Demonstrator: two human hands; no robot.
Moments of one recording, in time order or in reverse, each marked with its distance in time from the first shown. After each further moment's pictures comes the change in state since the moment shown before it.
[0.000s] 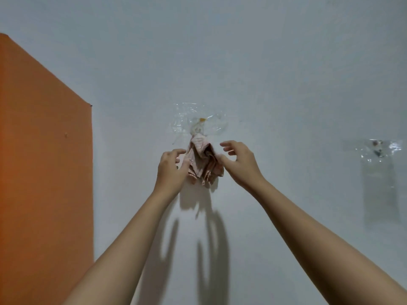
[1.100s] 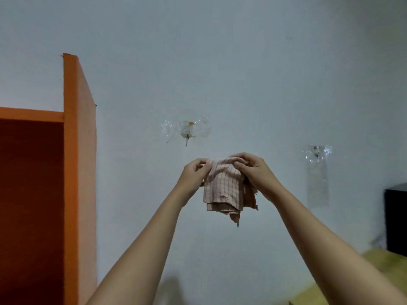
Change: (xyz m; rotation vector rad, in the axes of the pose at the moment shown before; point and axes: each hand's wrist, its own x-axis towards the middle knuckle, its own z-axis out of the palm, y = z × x) left_hand -0.063 0.057 -0.016 -0.598 -0.493 -0.159; right_hand -0.082 -0.055 -0.069 0.143 -0.073 0.163
